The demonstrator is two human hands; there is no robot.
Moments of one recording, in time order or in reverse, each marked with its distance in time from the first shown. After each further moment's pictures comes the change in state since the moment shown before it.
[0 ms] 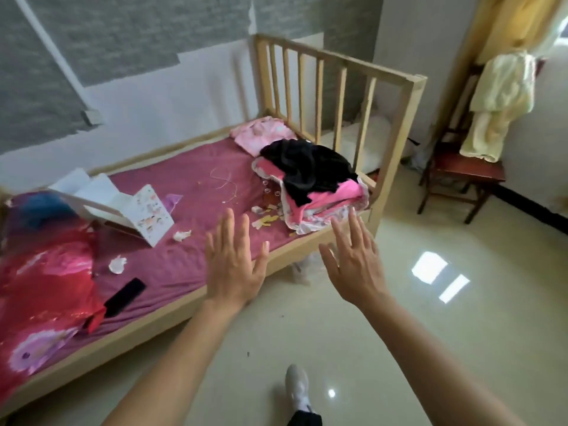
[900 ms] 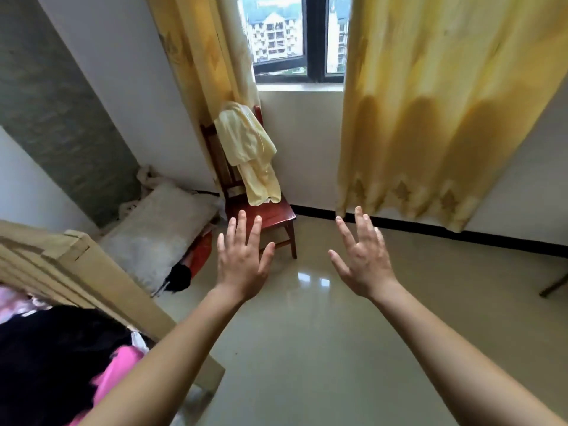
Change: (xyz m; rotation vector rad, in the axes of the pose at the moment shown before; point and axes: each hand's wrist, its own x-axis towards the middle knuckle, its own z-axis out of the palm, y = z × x) left_hand 0.402 0.706 0.327 -0.218 -0.304 0.782; right_hand 0.170 0.694 -0.241 -0.386 0.182 0.715
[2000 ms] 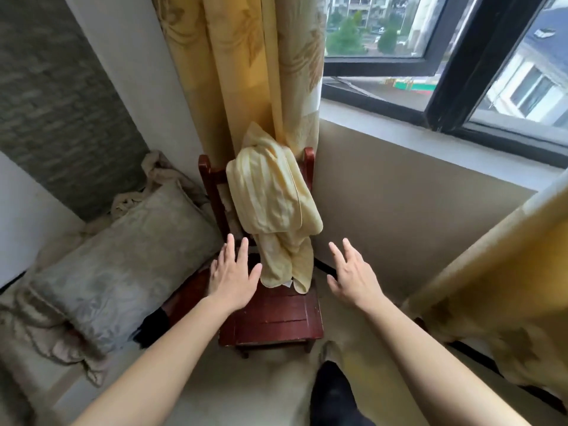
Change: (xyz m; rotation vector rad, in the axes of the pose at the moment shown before) left_hand 0.650 -0.211 0.192 -0.031 -0.285 -0.446; right_hand 0.723 0.033 0.283 -0.049 -0.466 -0.185
